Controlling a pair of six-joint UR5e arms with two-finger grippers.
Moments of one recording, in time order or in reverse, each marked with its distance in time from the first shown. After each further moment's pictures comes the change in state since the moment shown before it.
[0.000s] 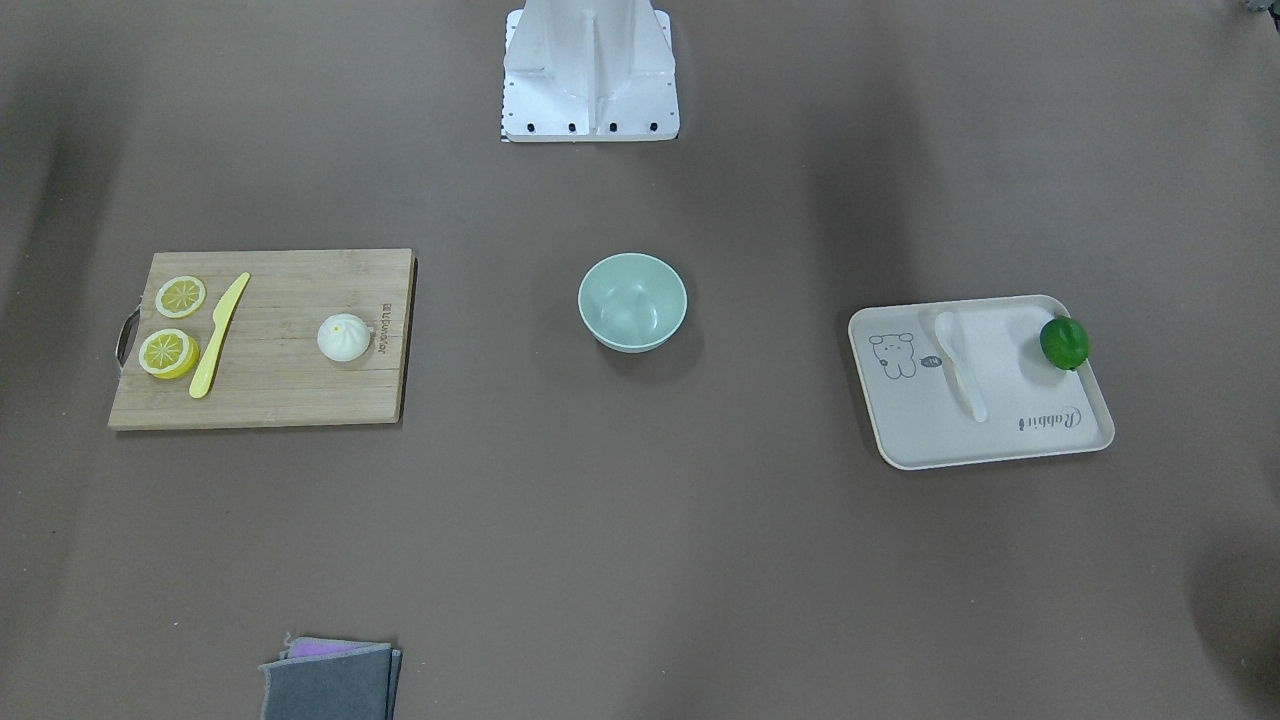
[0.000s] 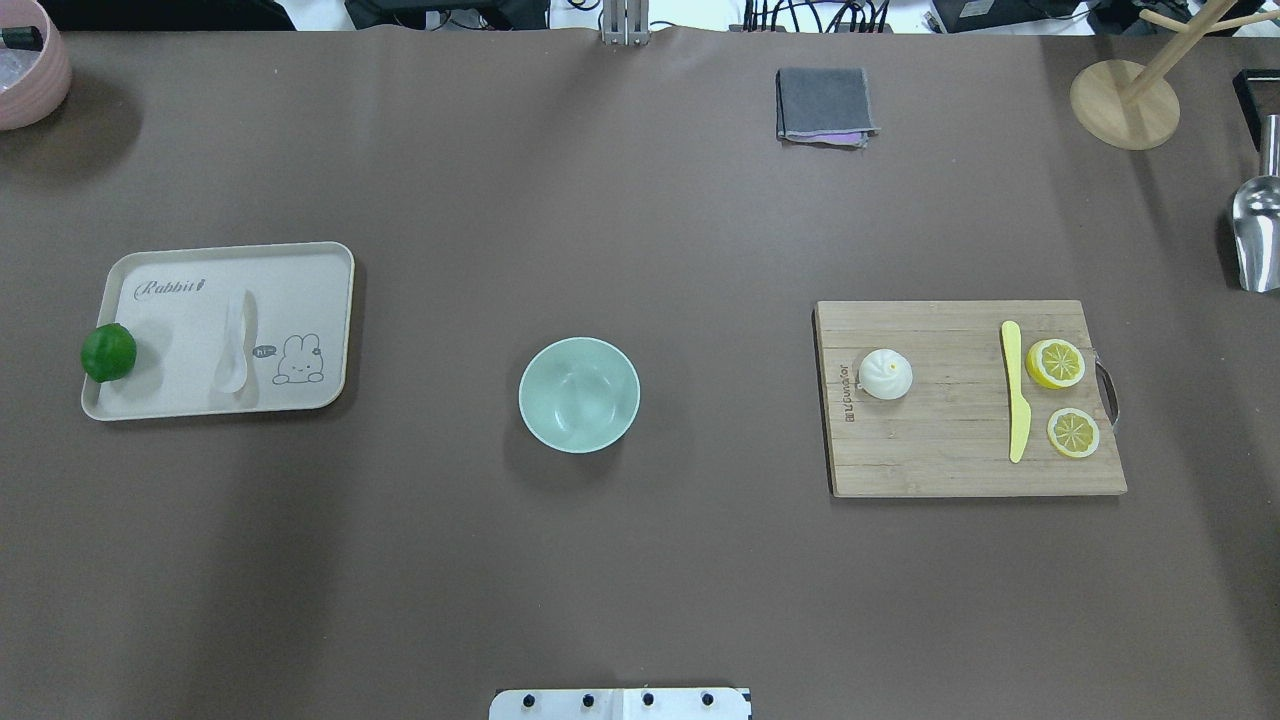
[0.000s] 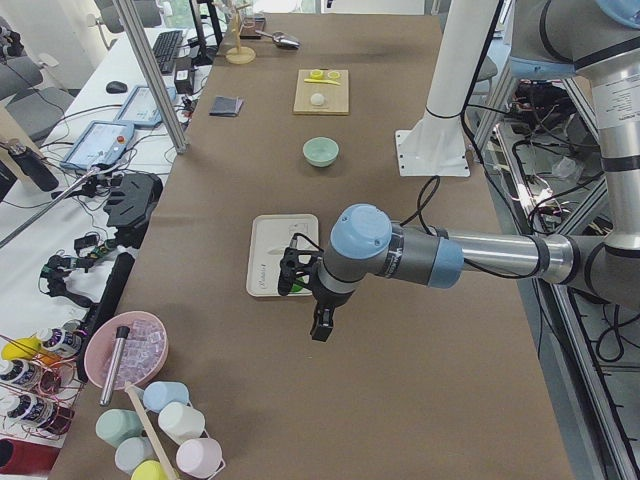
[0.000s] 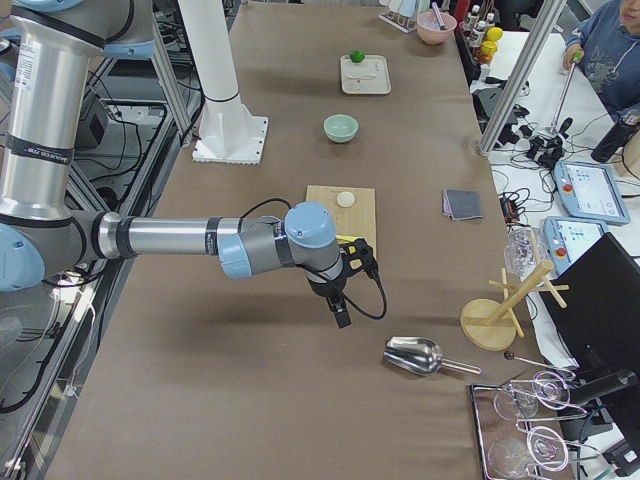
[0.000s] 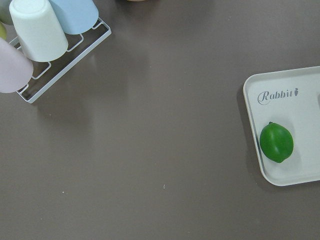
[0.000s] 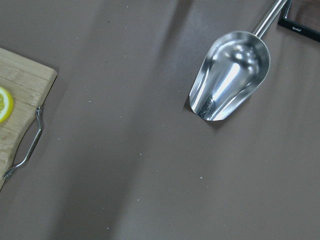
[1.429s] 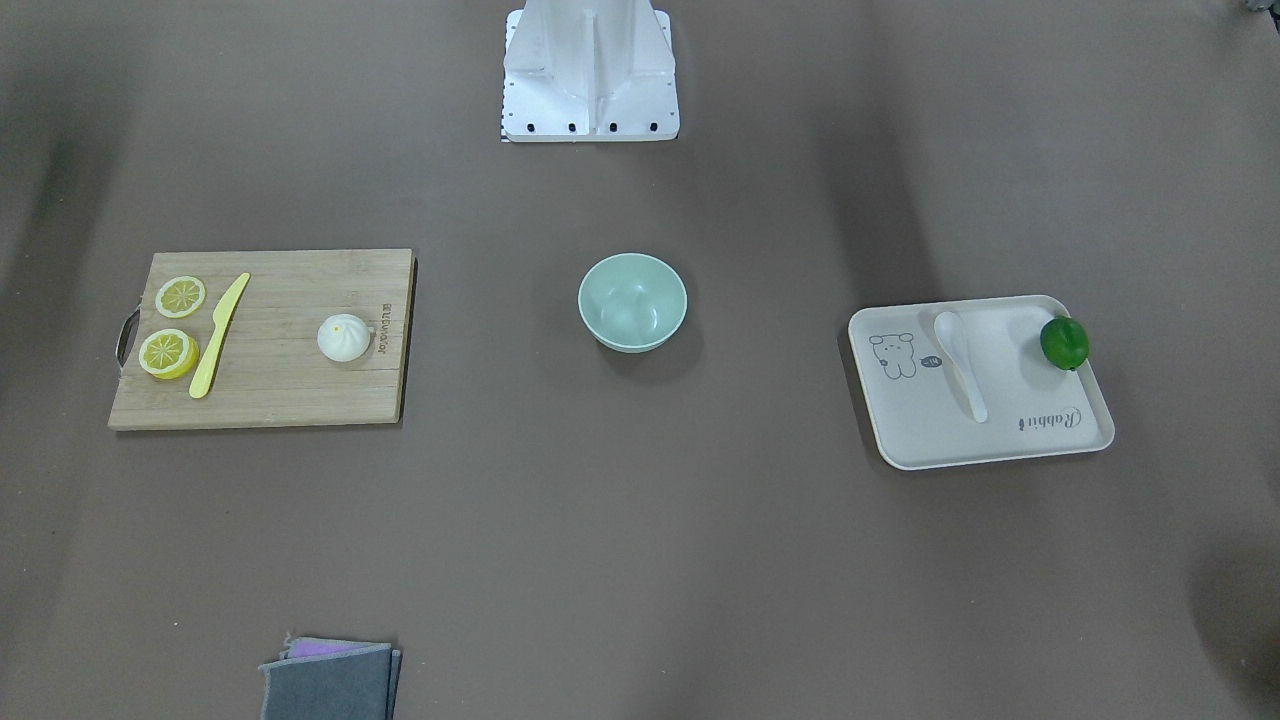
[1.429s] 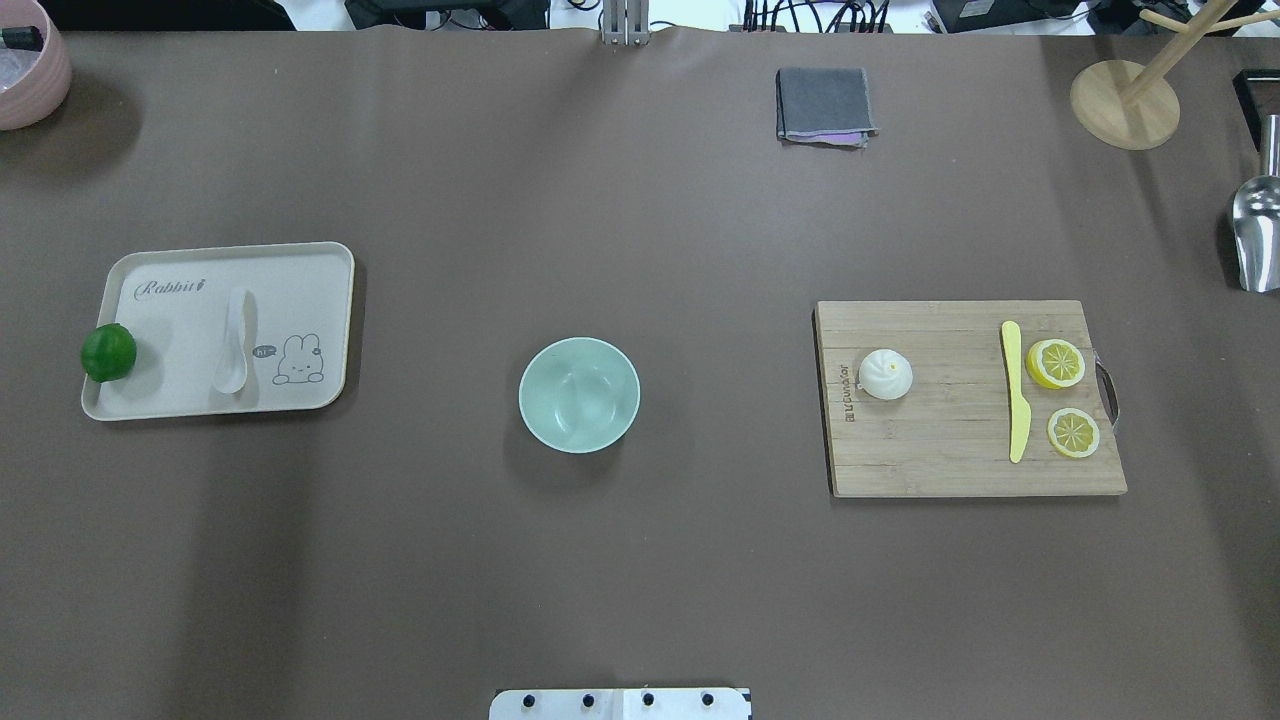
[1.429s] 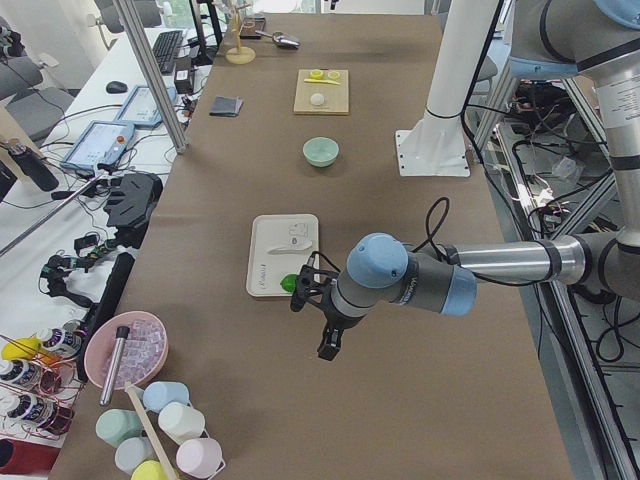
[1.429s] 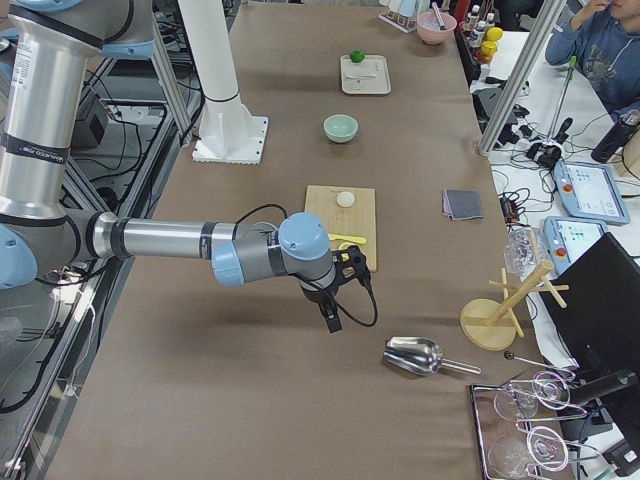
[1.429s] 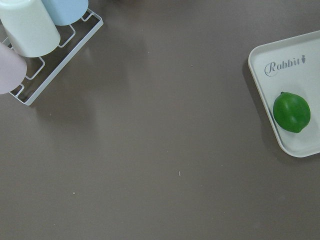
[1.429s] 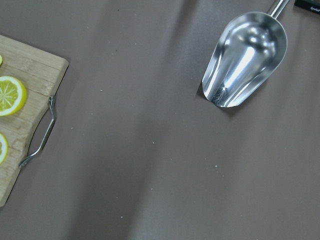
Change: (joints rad) left arm -0.001 0.060 0.079 -0.157 -0.005 0.117; right arm 0.007 -0.024 -0.020 0.010 0.068 -0.005
